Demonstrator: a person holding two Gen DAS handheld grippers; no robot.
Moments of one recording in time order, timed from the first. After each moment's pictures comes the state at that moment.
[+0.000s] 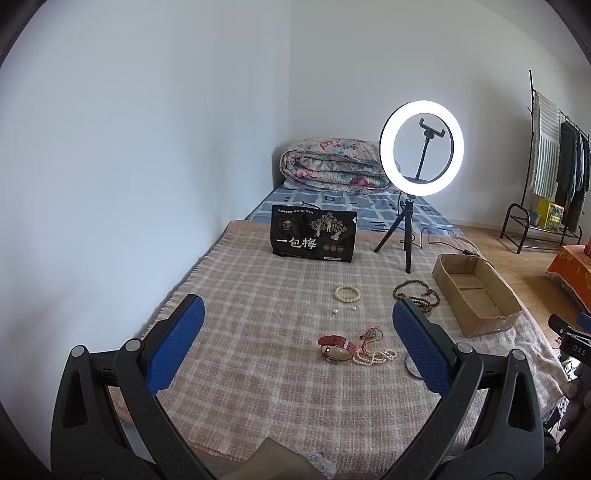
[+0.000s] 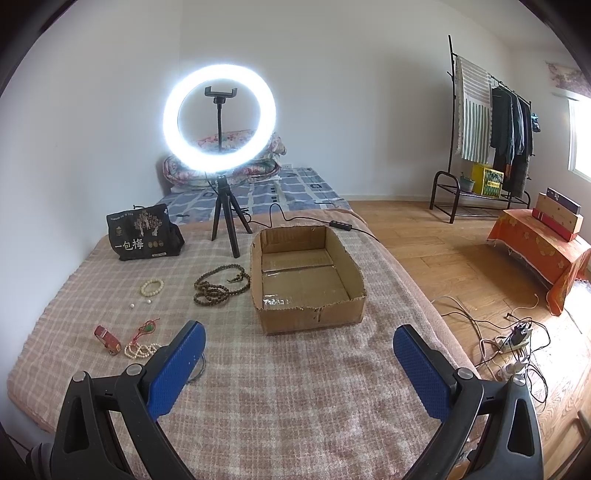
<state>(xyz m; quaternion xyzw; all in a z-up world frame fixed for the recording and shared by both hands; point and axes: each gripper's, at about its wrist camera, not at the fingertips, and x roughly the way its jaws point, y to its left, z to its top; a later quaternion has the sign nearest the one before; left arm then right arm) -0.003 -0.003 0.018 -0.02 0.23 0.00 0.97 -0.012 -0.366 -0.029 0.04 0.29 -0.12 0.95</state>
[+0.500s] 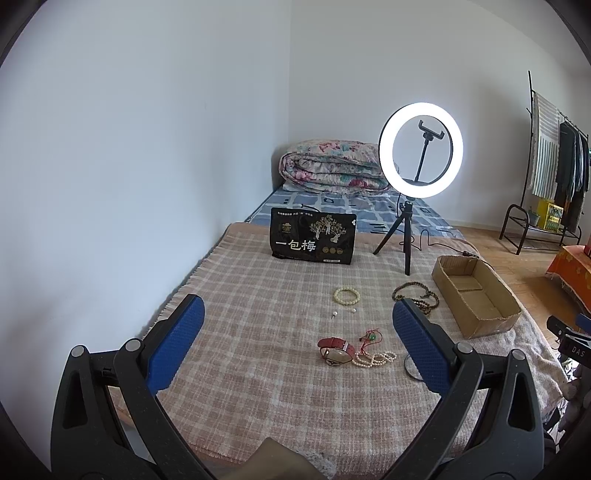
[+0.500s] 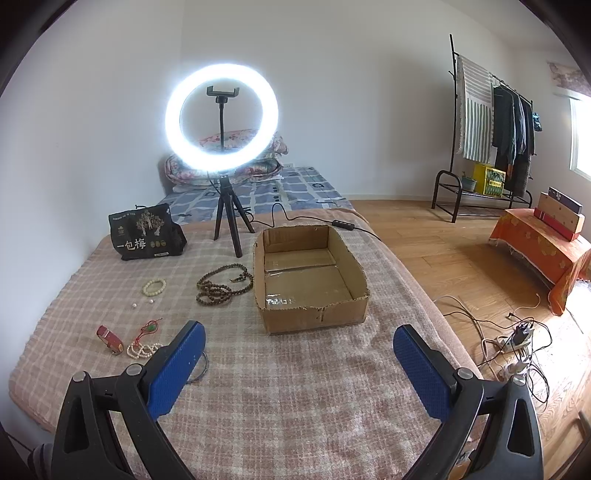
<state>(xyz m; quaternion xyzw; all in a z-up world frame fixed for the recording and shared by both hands) -0.001 -0.004 0.023 -0.02 0.22 0.00 0.97 -0.010 -0.363 -0.028 0.04 0.29 -0.12 0.95</state>
